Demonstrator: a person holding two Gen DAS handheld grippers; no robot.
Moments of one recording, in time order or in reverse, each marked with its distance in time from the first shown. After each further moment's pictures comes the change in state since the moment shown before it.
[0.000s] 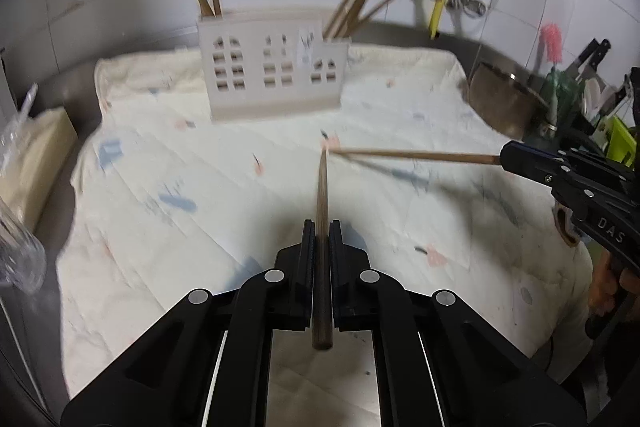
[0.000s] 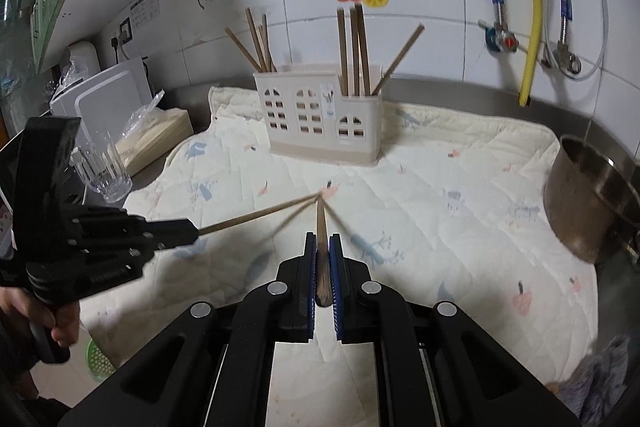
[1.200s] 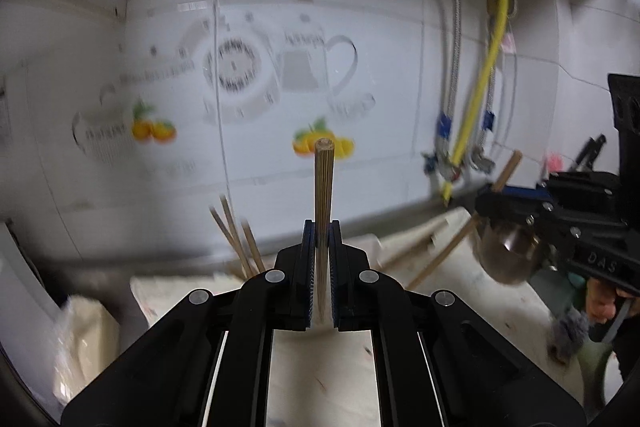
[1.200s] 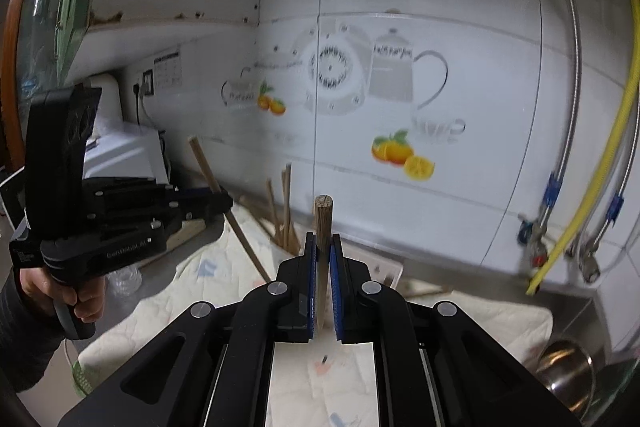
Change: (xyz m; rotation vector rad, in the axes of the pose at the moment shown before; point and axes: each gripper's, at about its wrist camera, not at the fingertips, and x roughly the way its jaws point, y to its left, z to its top) left arm -0.063 0.037 0.212 0.088 -0.350 0.009; right arm -0.005 0.019 0.220 -0.174 -0.160 0.036
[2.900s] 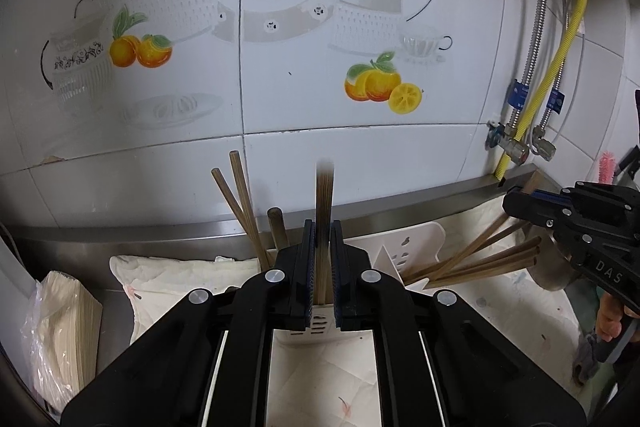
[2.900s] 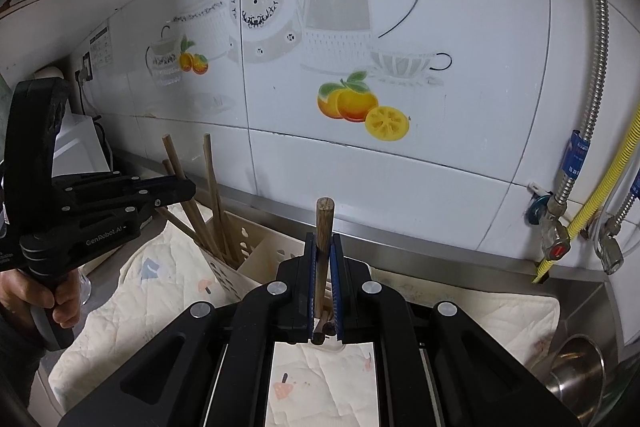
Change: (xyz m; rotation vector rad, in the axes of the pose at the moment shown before) left arm 0.110 0.043 -0.020 -0.099 0.183 0.044; right arm 0.105 -0.051 -0.015 0.081 0.147 -0.081
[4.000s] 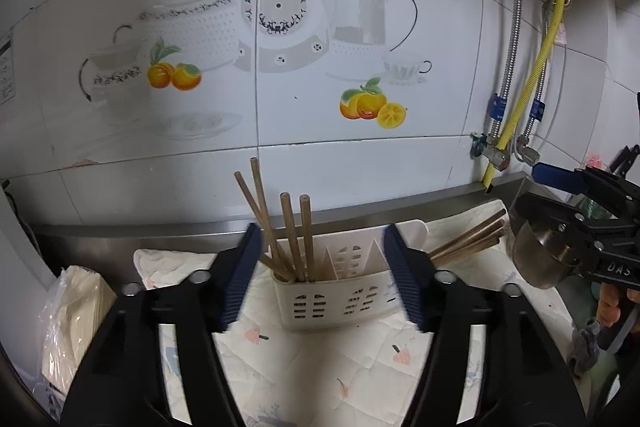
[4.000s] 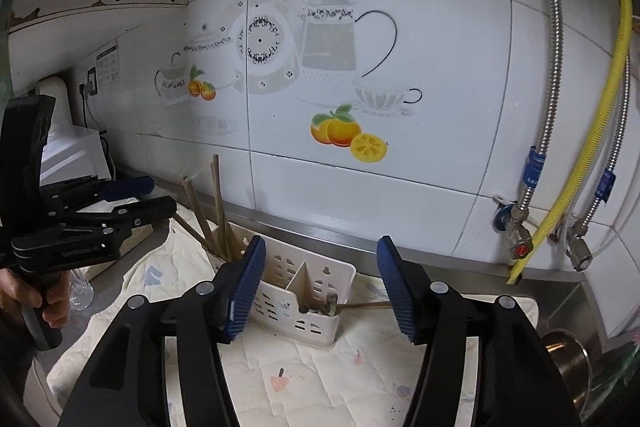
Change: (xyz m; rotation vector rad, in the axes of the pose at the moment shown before) left arm -0.059 -0.003 -0.016 0.007 -0.077 0.027; right arm -0.056 0.006 -0.013 -0.014 -0.103 -0.053
